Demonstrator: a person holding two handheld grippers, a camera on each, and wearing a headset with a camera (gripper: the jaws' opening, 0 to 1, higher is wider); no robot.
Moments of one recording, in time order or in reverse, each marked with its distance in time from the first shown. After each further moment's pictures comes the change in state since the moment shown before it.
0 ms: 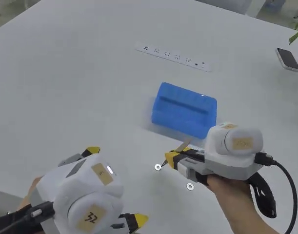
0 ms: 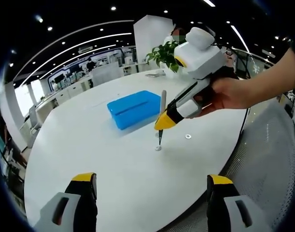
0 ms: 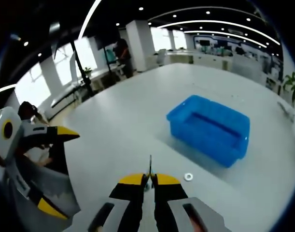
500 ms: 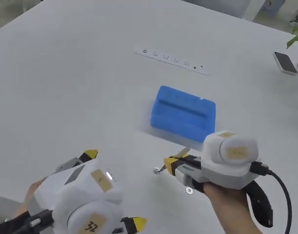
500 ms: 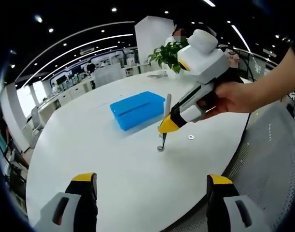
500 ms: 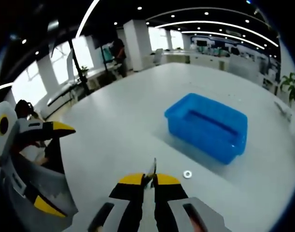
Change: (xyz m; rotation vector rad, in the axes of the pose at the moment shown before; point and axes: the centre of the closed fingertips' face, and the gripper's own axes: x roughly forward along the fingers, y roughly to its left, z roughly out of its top) left arm 0.000 0.005 0.001 0.003 -0.011 0.029; right arm 0.003 -0.001 -0.006 -0.003 0.002 -0.045
